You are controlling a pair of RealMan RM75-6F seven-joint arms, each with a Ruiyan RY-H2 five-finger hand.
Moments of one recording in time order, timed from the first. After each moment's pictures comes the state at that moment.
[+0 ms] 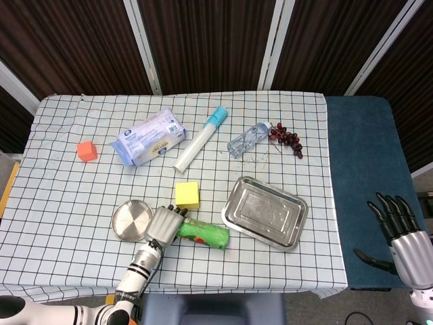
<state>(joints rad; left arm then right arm) -0.65 -1.76 -0.14 -1.67 0.99 1.18 1.11 0.06 -1.15 -0.01 -1.42 -1.78 1.80 0.13</state>
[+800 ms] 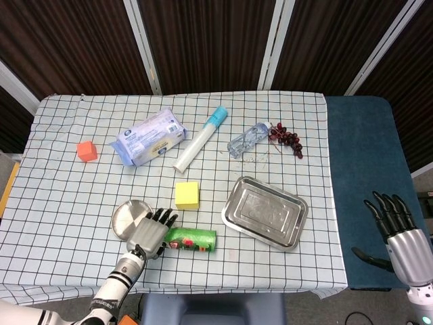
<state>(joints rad) -0.74 -1.47 -0.10 -2.12 0.63 1.23 1.19 0.06 -1.16 0.00 -1.42 -1.78 1.77 0.11</state>
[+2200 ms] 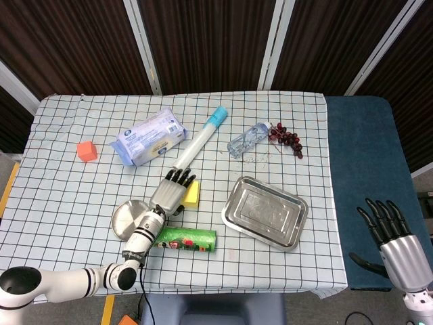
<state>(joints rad) -0.91 -1.75 -0.19 -1.33 0.87 0.95 0.74 0.04 -1.18 -0.01 -1.39 -1.83 1.78 0.04</state>
